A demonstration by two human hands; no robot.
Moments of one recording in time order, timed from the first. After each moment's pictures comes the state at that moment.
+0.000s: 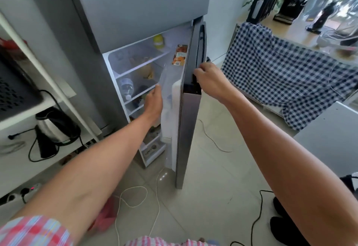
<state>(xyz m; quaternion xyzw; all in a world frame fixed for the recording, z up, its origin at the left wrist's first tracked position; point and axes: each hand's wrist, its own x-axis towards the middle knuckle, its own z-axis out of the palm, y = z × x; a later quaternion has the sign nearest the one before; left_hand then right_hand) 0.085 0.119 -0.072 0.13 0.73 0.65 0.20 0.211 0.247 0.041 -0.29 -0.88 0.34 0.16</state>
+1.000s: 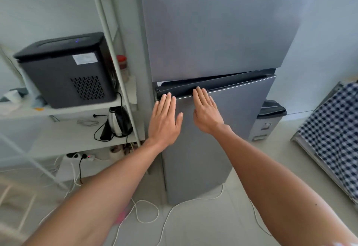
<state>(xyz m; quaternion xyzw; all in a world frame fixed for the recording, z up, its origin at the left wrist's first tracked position) 0.064 0.104 -0.054 0.20 0.94 0.14 -0.25 0.055 0.290 -0.037 0.08 -0.98 0.11 0.17</state>
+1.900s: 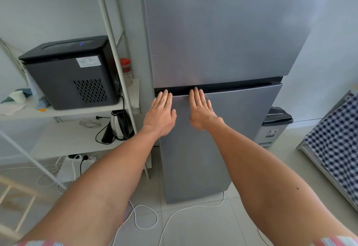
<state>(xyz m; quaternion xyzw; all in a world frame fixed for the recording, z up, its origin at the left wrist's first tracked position) 0.010 0.094 -0.027 0.16 0.97 0.10 -0.13 0.009 0.275 -0.021 0.07 -0.99 0.11 0.02</state>
